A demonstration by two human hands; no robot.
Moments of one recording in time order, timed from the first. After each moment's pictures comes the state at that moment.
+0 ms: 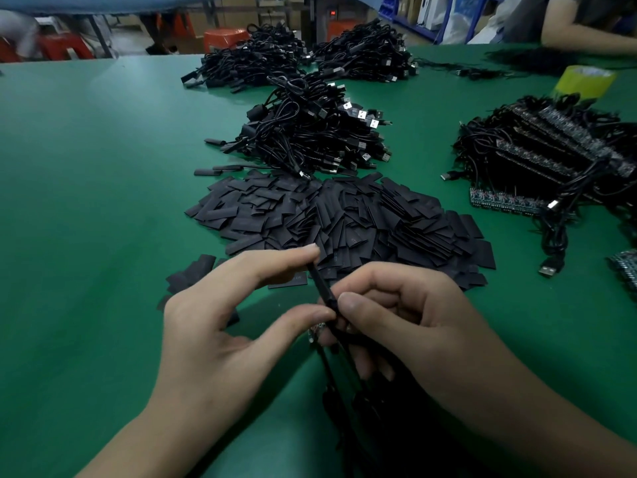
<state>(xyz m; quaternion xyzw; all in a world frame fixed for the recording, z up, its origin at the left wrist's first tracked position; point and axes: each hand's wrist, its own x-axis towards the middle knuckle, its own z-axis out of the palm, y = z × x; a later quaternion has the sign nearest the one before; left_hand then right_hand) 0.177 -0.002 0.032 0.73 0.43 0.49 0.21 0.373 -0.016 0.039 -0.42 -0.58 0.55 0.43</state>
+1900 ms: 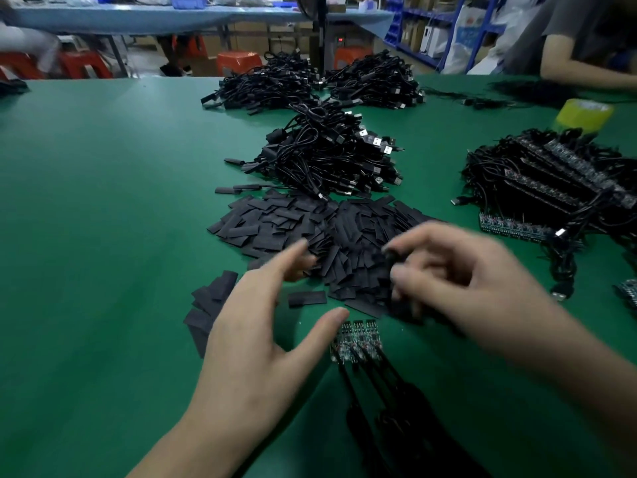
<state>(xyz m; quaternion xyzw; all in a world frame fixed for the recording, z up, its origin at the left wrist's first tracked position) 0.171 0.014 0.017 0.74 0.49 0.41 0.20 0.402 0.016 0.065 -0.52 -0.68 0.35 0.38</state>
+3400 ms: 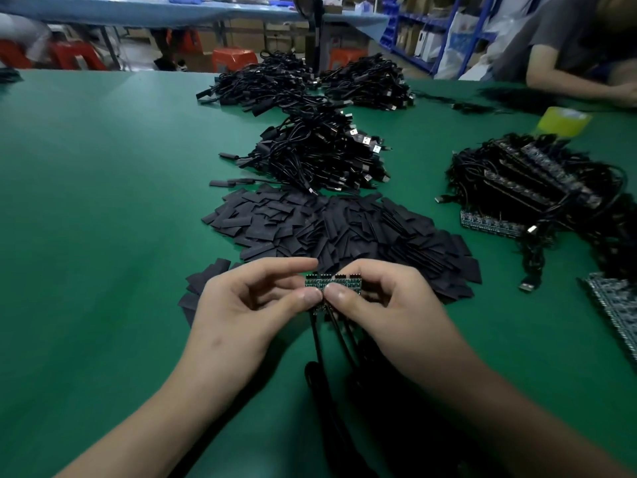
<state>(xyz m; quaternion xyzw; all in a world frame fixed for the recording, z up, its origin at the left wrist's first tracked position) 0.174 0.013 0.028 0.56 0.42 0.51 0.51 0.357 -0.001 0.031 -0.50 -0.62 0.44 0.42</state>
